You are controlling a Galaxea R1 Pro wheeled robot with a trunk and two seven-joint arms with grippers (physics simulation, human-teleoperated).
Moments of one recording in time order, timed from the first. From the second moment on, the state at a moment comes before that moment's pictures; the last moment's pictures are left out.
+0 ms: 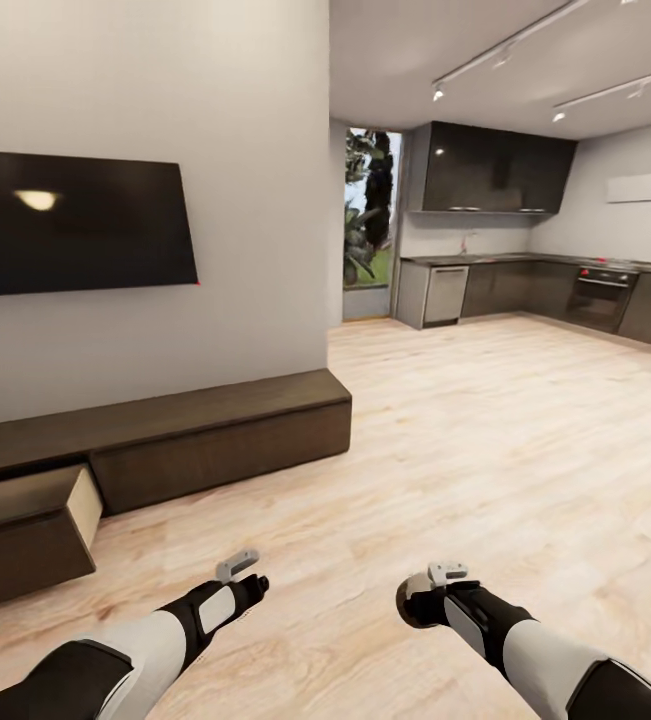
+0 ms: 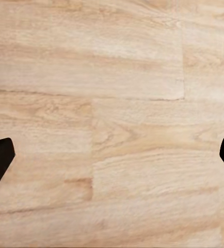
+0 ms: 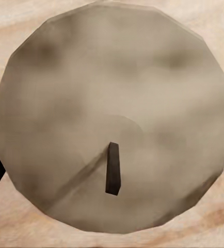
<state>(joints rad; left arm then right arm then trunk) -0.81 -0.10 -0.25 0.02 0.72 0.10 0.09 -0.75 -0.04 0.70 -0.16 -0.65 0.29 0.00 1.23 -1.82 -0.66</state>
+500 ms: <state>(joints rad) -0.81 -0.11 -0.25 0.02 0.72 0.10 0.09 -0.75 -0.04 0.70 -0.16 -0.65 0.29 0.00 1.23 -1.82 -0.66</state>
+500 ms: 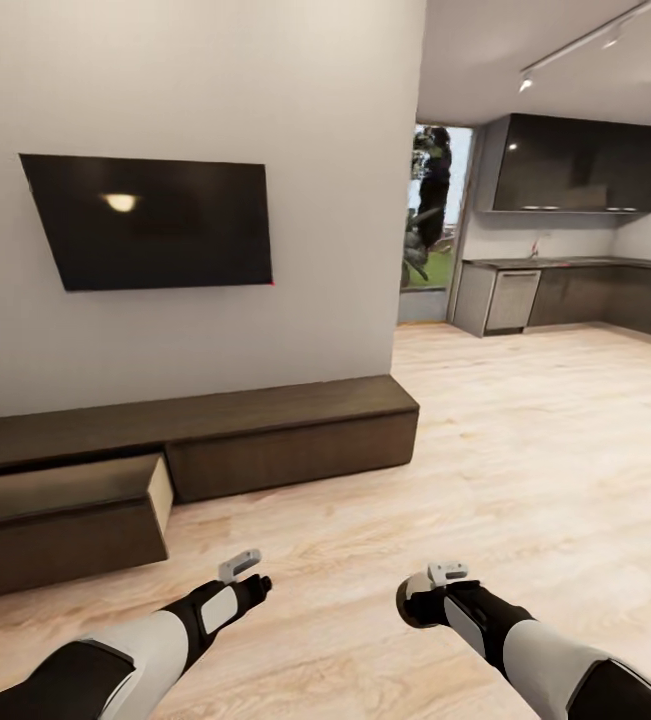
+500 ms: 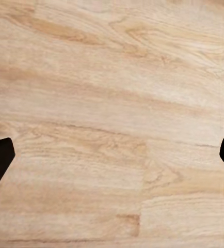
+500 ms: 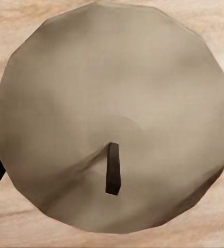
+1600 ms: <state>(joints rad) -0.81 -0.11 -0.25 0.02 0.72 0.10 0.09 -0.75 -0.04 0.70 -0.16 -0.65 0.29 0.00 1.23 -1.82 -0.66</state>
